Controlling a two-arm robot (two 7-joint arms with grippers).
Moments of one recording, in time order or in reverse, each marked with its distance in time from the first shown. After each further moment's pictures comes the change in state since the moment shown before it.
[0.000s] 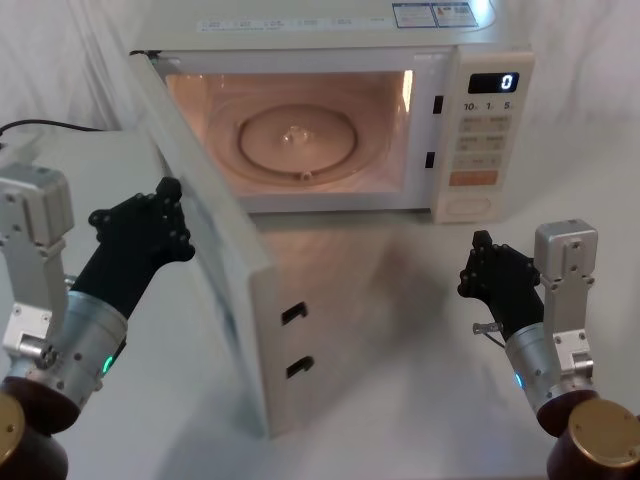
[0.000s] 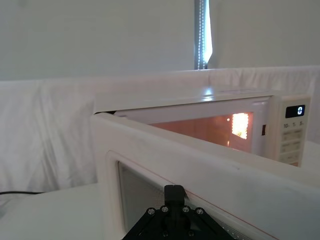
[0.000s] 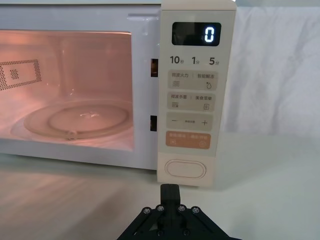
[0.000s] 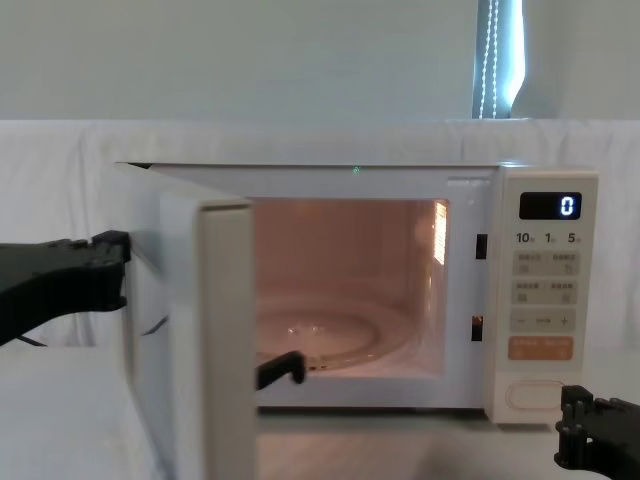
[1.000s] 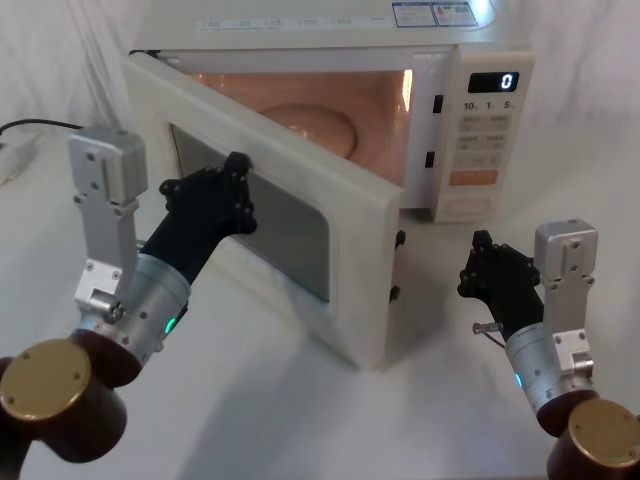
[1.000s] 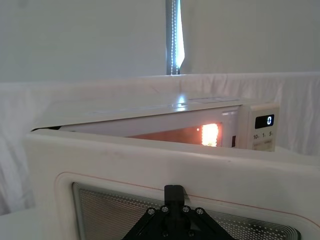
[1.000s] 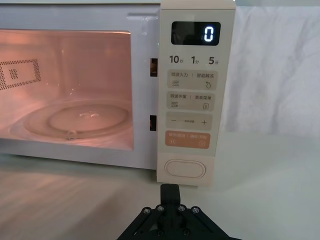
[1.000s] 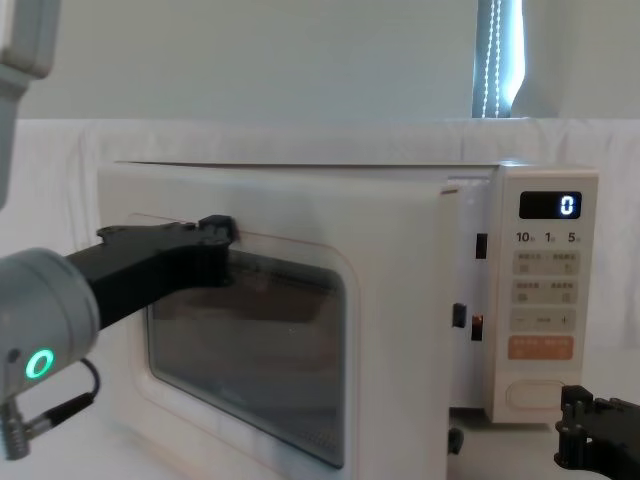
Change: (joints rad) left arm -0.150 -0.034 0.110 0.118 -0.008 0.008 -0.027; right arm 0.000 0.000 0.000 0.000 0.000 0.000 0.000
